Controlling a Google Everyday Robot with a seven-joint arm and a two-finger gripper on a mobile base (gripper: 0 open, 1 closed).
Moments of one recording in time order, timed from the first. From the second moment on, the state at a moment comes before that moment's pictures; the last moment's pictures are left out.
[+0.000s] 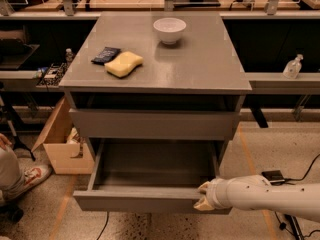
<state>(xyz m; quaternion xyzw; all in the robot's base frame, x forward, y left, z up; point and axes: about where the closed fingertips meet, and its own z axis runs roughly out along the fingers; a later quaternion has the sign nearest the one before) 0.507 -0.174 0.416 -0.56 0.78 0.03 0.26</state>
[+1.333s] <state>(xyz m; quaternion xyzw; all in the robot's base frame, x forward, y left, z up) 0.506 -0.171 0.414 -0.56 0.78 0.03 0.26</state>
